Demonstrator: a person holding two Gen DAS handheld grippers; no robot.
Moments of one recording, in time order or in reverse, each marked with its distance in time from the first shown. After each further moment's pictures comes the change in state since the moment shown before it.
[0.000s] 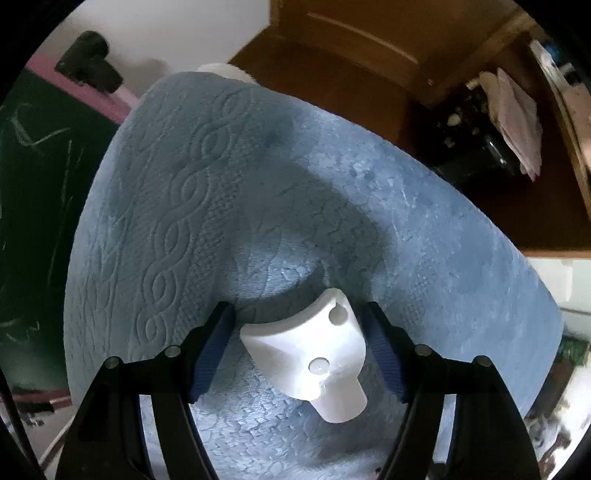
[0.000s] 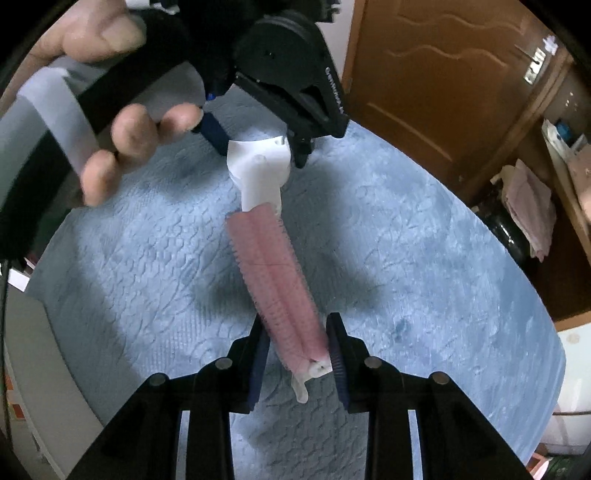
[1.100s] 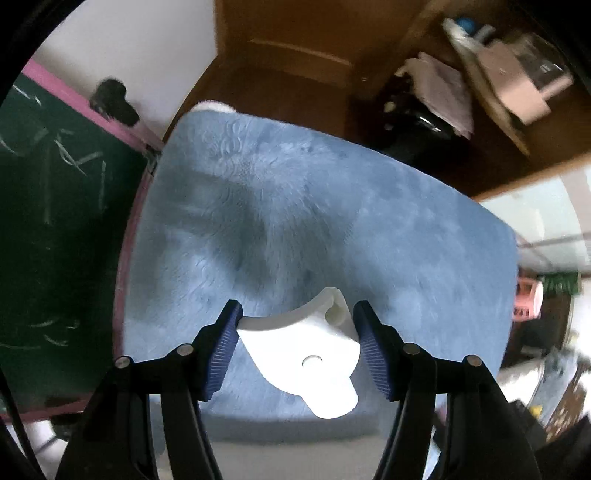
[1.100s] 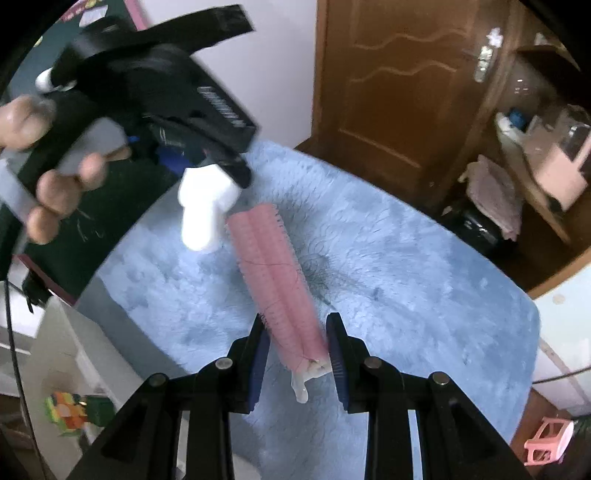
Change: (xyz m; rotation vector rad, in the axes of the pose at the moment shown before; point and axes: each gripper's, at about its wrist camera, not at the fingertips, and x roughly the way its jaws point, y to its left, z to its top) left arm -0.135 0.040 -0.094 0.259 -0.064 -0.113; right arm -0.108 0.012 -0.030 0.143 -0.134 -0.035
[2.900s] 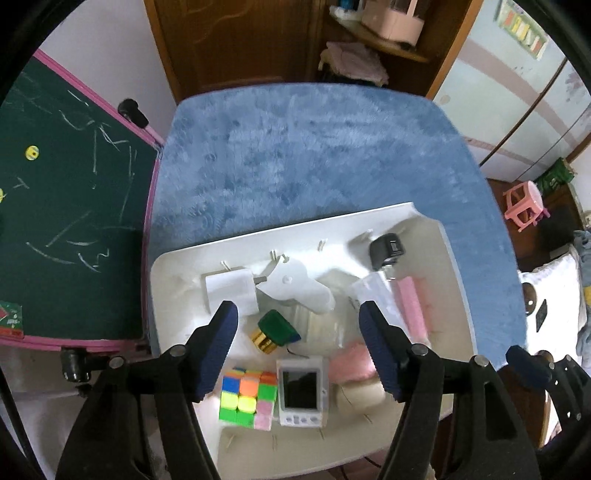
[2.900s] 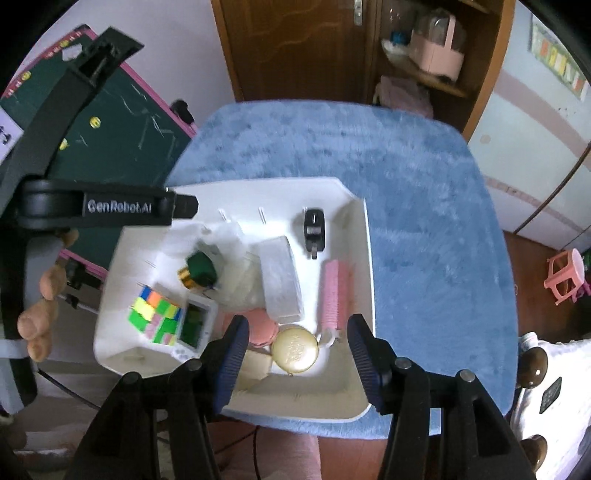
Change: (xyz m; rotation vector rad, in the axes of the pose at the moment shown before) left arm -0.061 0.005 -0.281 0.329 -0.184 0.035; right arm -0.146 0.152 -0.204 0.422 0.051 -0.138
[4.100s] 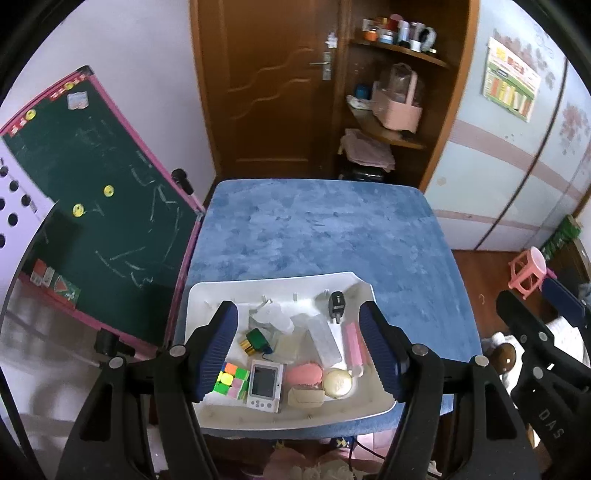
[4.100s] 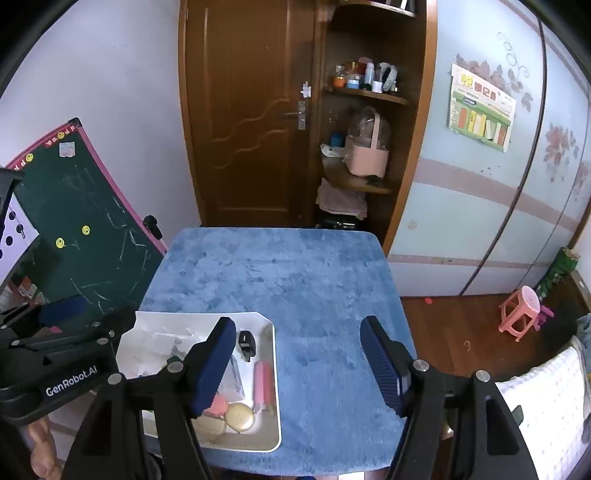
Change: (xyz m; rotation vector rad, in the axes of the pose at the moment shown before) left arm -0.135 -0.073 -0.035 -0.119 -0.310 0.115; right arm -0.157 -0.058 0.024 0.061 -0.382 -0.154
